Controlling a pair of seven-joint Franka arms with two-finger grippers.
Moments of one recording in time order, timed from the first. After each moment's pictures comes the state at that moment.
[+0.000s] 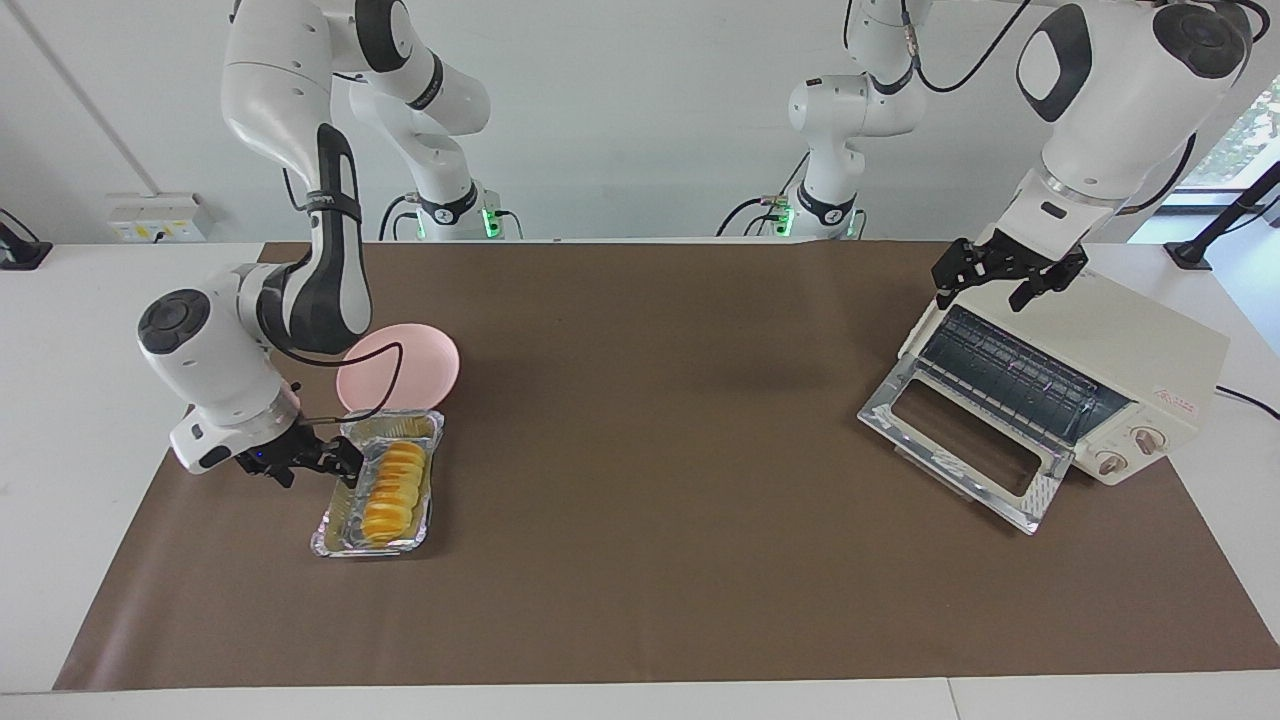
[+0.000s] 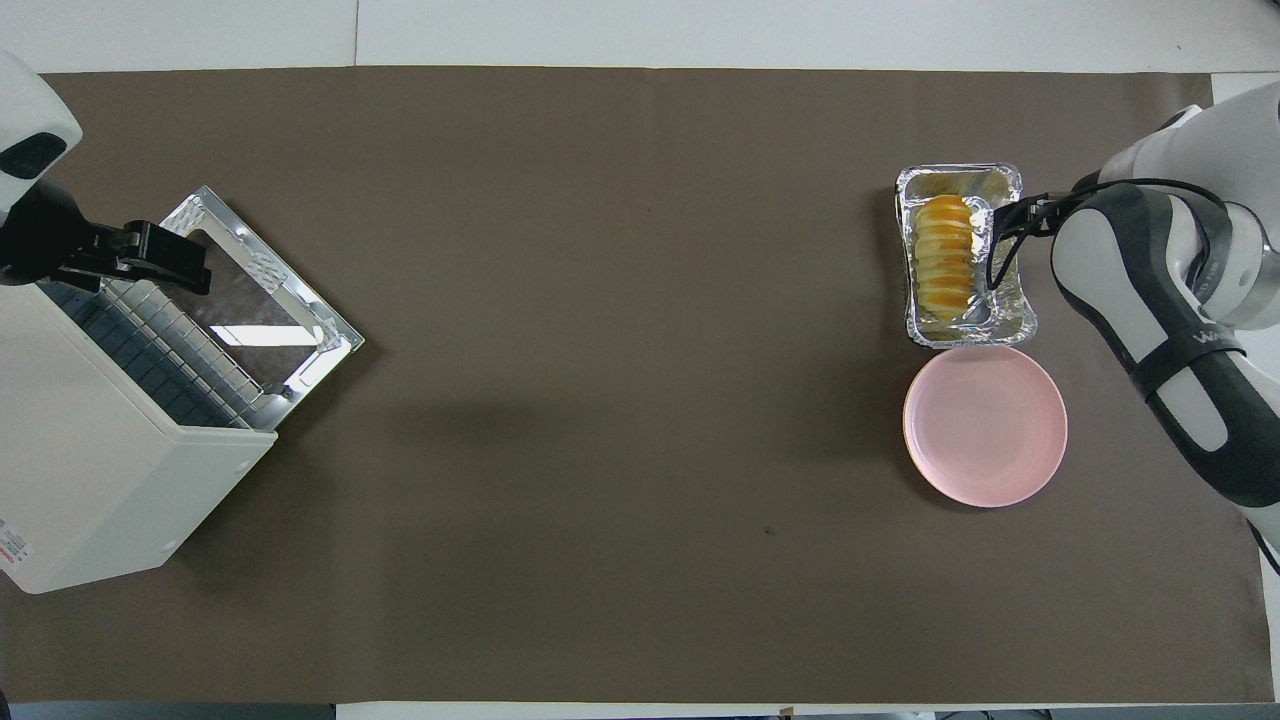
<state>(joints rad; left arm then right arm) -0.09 0.09 -0.02 -1.52 -0.02 1.56 0.00 -0.12 0.45 0.00 -1.73 0.05 2.24 -0.08</state>
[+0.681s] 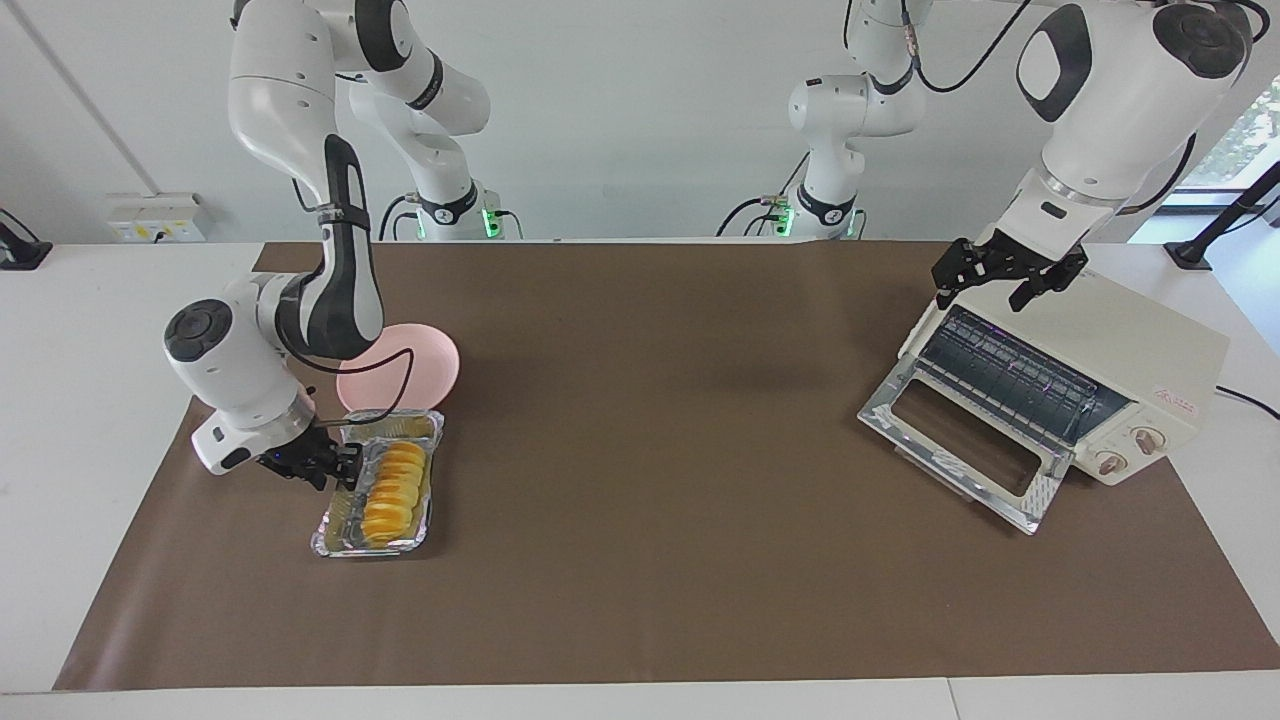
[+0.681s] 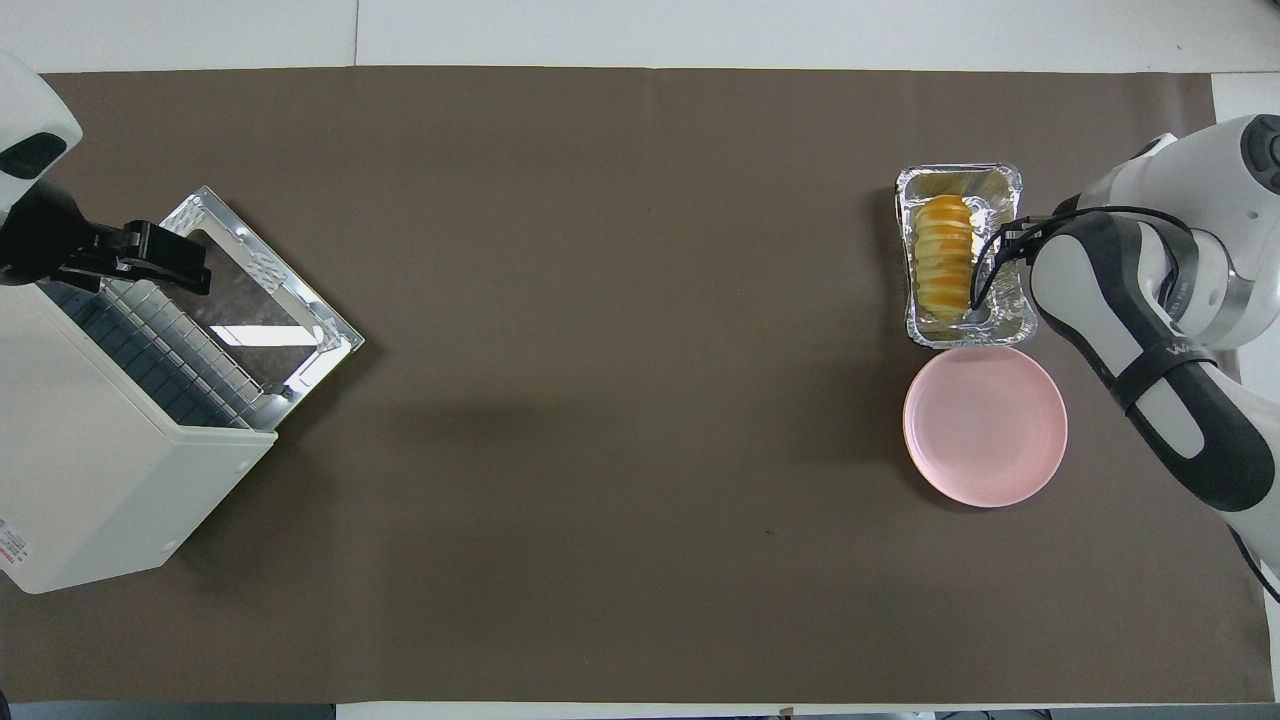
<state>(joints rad) -0.09 0.09 -0.02 -1.52 -0.02 1.56 0.00 -0.11 0.45 0.00 -1.76 0.05 2.27 -0.08</state>
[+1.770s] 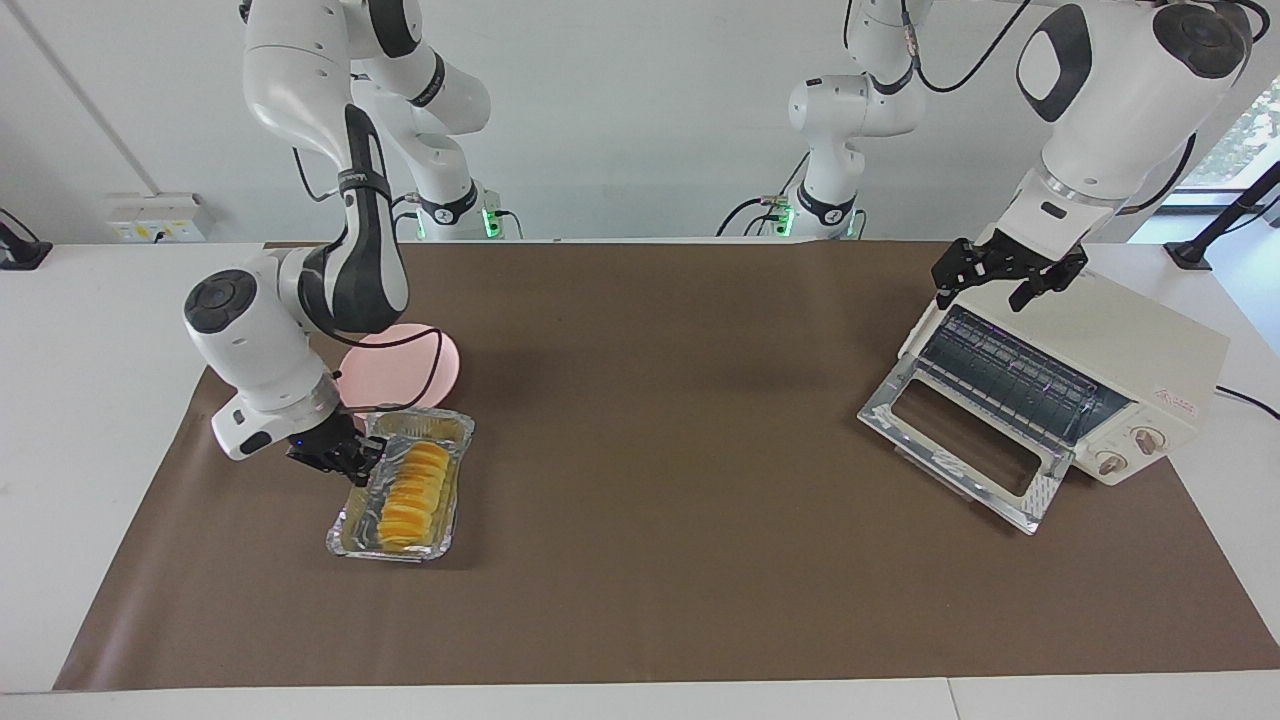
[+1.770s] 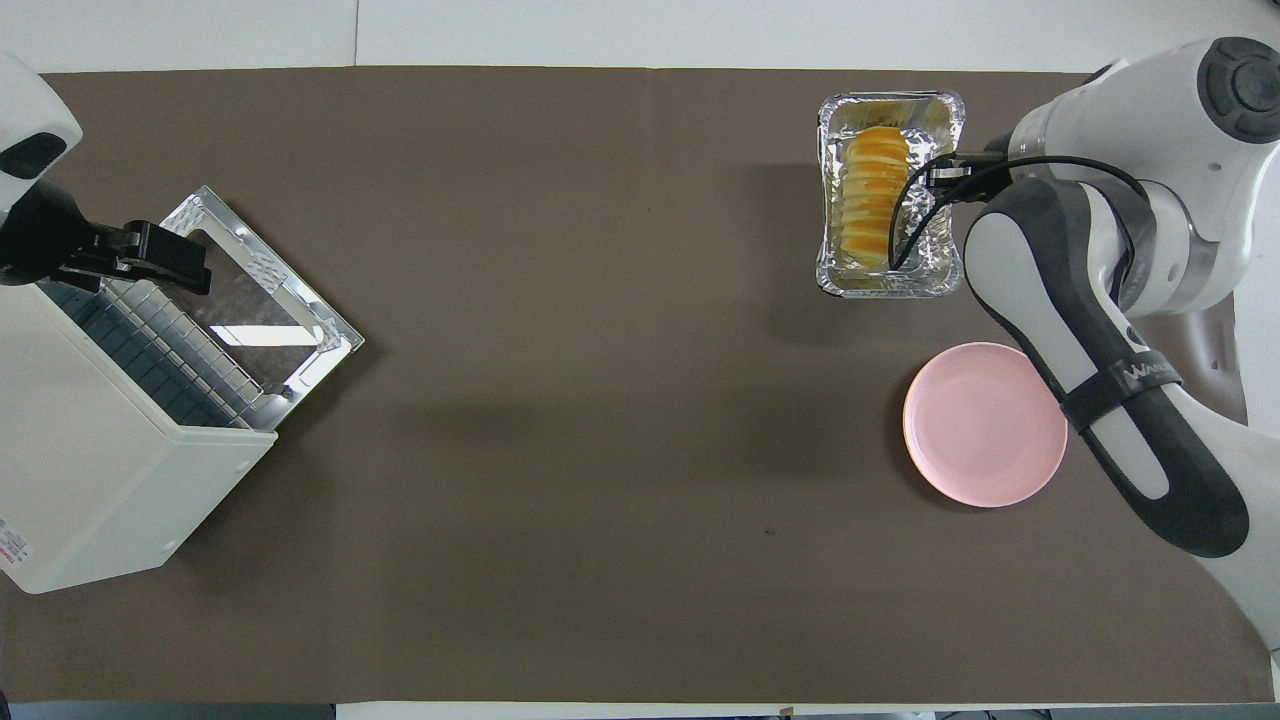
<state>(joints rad) -0.09 0.09 -0.02 -1.52 -0.02 1.56 0.00 0.01 0.40 0.09 -1.61 0.06 2.20 0.14</state>
